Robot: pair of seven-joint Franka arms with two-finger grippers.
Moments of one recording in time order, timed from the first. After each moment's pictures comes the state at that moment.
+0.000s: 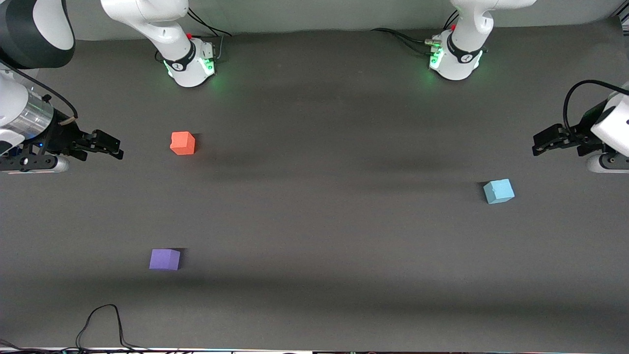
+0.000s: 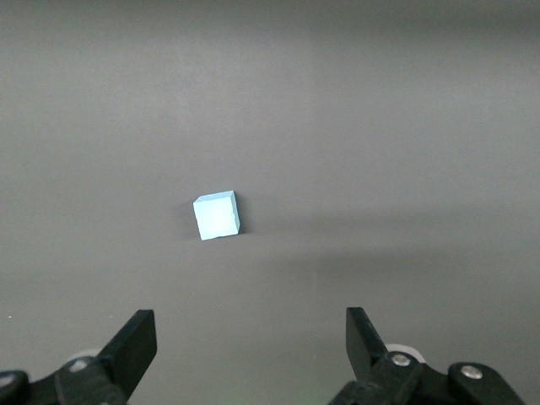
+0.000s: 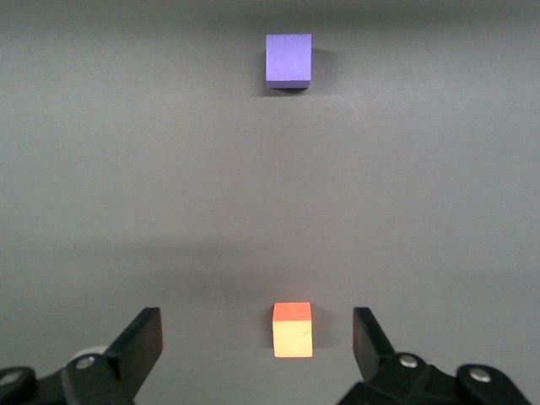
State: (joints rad) left arm -0.05 0.05 0.03 -1.59 -0.01 1.60 0.00; right arm 0.00 -0.05 0.02 -1.82 0.05 1.75 0.03
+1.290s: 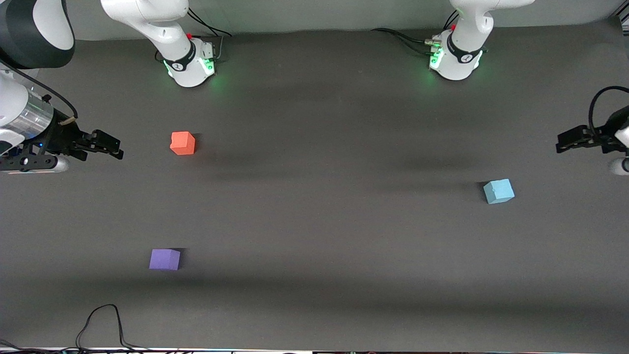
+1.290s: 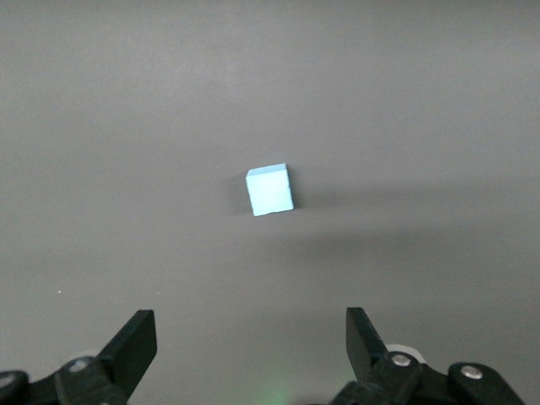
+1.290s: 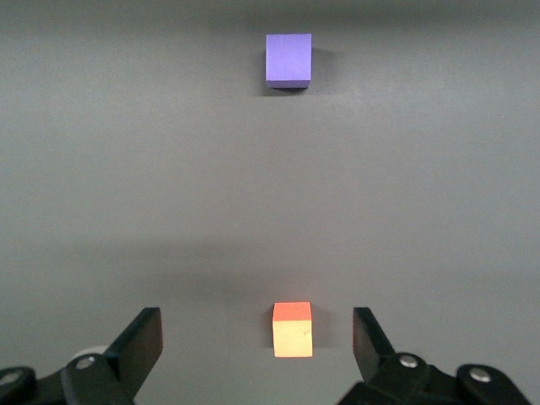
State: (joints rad) left arm 0.05 0.07 0.05 -1.62 0.04 1.58 0.12; right arm 0.00 -0.05 0.02 -1.82 0.05 1.75 0.03
